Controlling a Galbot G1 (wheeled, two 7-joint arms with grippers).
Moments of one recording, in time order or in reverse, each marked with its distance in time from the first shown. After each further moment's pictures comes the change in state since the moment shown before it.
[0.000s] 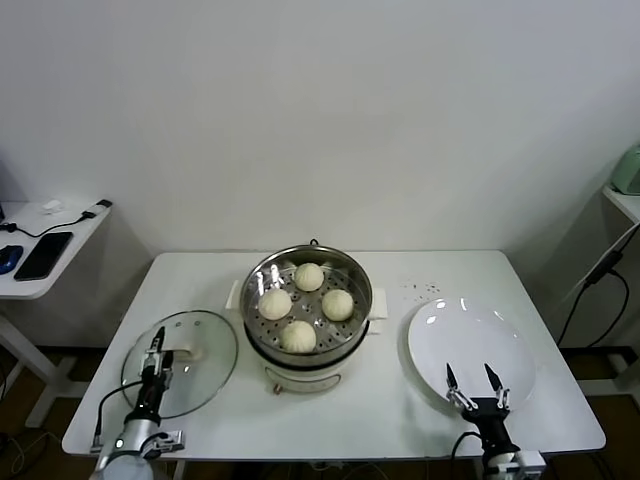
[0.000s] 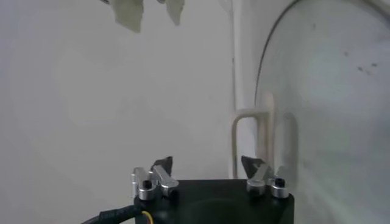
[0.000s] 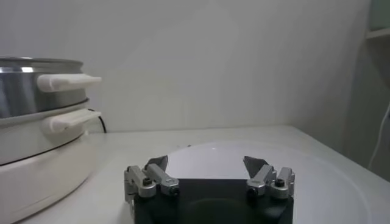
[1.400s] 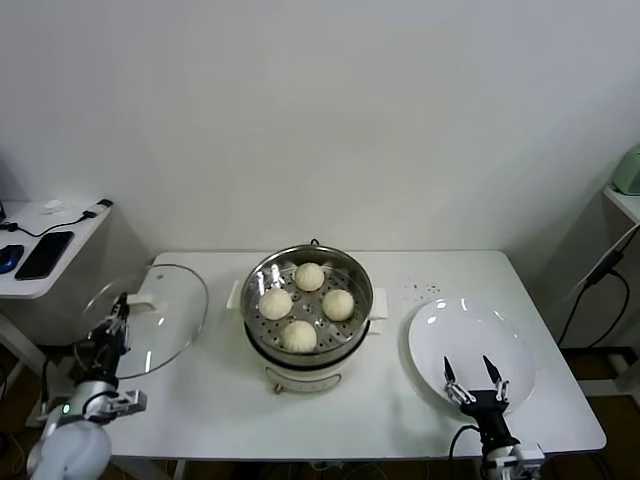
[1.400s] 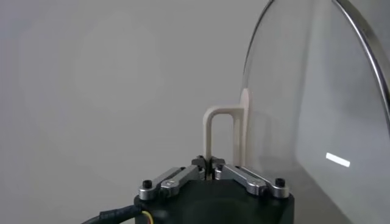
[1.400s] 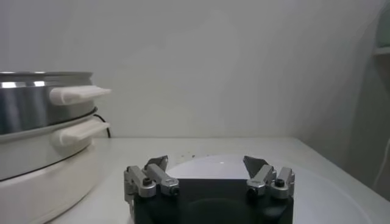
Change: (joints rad) left arm 0.093 0.185 -0.077 -0.455 -0.293 0.171 0.300; right arm -0.015 -0.003 -0.001 0.081 -0.043 -0.050 0.026
